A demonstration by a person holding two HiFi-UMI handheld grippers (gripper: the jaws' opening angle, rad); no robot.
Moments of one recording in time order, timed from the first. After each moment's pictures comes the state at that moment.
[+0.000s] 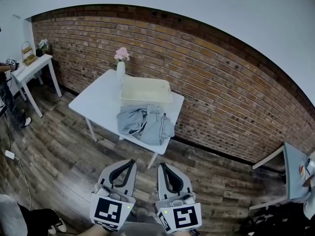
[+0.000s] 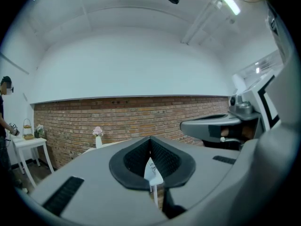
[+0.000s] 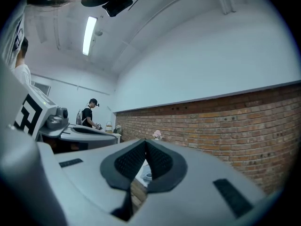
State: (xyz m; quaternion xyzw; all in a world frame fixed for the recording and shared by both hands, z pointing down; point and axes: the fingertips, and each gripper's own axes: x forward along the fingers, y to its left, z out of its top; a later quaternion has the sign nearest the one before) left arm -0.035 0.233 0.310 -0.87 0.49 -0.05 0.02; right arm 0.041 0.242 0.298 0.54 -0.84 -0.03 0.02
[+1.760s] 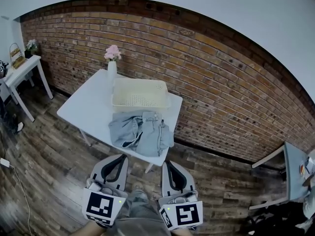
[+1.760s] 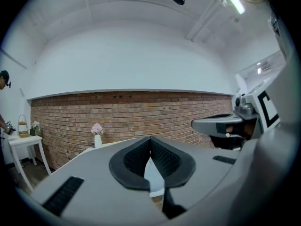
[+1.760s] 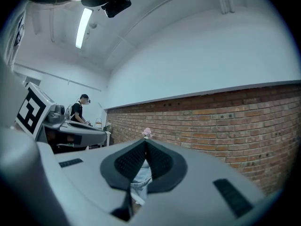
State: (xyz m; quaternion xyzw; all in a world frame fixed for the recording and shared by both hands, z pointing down) left arm -0.048 0.116 0.337 -0.87 0.49 -0.06 0.01; right arm 0.064 0.134 0.327 0.58 -0.81 -0.03 0.02
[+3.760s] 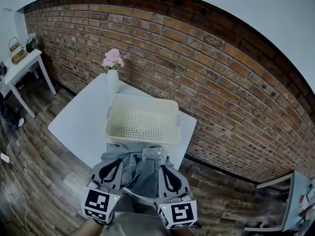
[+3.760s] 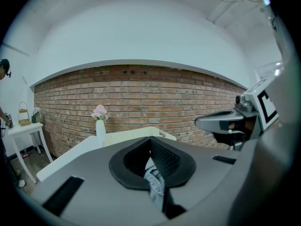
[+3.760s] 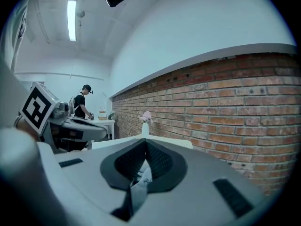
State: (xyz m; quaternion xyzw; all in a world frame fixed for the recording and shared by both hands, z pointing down) left arm -0.052 -0.111 0.411 -0.84 0.52 -0.11 -0.06; right arm 0.073 -0.103 0.399 0.52 -0.85 0.02 0.09
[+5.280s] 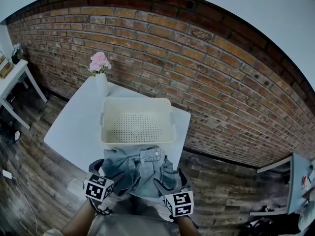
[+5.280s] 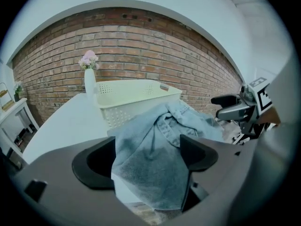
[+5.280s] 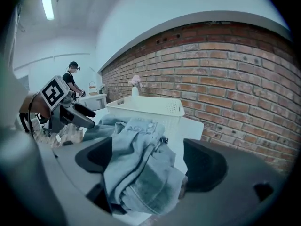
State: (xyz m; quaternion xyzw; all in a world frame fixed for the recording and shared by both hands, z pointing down) left arm -0.090 -0.142 0.574 -0.83 0.42 -0.29 -0.22; right arm 0.123 -0.104 0.542 0.54 -0.80 0.15 0.23
